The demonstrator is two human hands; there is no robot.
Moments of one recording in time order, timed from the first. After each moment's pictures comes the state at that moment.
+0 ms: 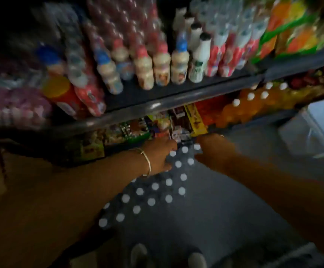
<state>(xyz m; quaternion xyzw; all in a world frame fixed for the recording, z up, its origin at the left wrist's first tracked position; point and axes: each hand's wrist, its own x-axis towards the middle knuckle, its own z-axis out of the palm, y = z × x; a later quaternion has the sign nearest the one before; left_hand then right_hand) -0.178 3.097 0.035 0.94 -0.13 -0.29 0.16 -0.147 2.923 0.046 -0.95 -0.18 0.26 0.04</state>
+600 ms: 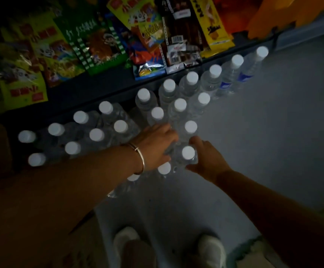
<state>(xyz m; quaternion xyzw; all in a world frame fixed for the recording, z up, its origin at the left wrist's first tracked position) -0.219 3.078 -0.284 0.93 -0.20 -0.29 0.14 -0.230 2.895 -0.360 -0.91 -0.10 0.32 0.23</state>
